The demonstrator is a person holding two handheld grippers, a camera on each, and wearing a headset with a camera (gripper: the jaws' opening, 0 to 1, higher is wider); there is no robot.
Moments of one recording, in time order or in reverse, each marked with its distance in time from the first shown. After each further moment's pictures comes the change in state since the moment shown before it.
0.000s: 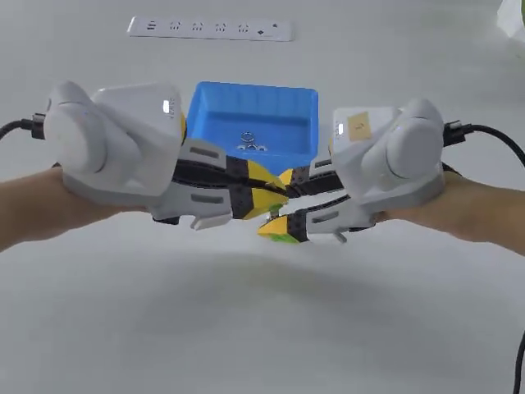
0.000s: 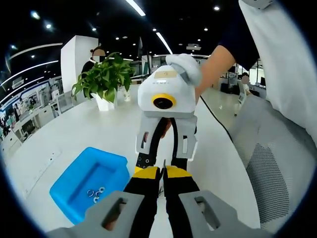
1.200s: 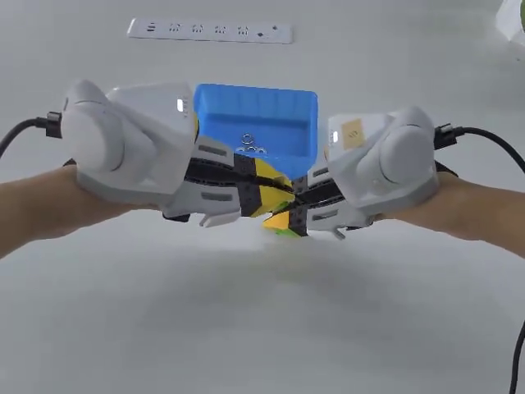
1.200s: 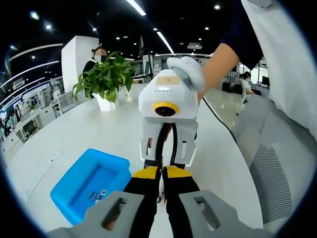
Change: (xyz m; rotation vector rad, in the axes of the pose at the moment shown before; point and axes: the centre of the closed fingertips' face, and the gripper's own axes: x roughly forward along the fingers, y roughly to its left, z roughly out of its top) left arm 0.009 0.007 0.002 0.003 0.005 0.016; right arm 0.000 -0.003 -0.012 -0.017 0.041 -0.001
